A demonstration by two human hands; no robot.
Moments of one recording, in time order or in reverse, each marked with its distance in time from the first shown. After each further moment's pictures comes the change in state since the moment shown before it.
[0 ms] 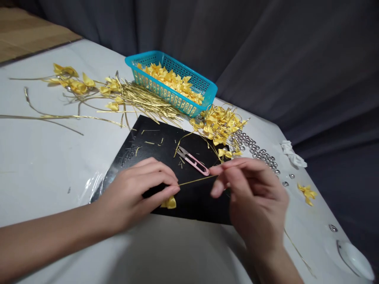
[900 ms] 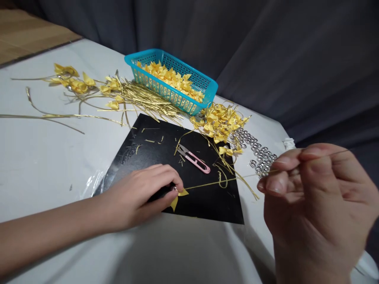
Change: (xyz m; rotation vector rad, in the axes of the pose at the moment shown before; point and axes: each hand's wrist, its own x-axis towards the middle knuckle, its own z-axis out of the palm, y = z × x) left_hand 0.002 -0.002 -0.001 -0.059 -0.317 -0.098; right_hand 0.013 -0.020 -0.023 0.189 0.124 -0.181
